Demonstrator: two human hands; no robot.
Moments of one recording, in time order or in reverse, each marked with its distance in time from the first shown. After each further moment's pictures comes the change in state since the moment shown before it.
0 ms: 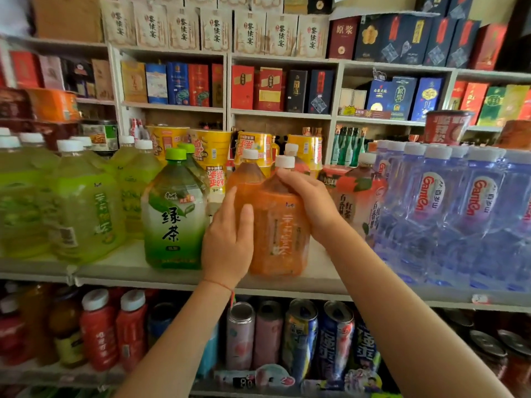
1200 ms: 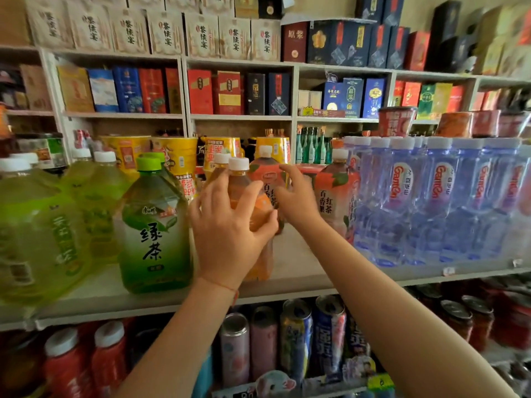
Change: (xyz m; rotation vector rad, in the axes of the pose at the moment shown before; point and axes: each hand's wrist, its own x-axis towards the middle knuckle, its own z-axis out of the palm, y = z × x) left_hand 0.020 0.013 0.001 0.471 0.204 0.503; right_hand 0.032 0.034 -0.004 -0.575 0.361 -0.093
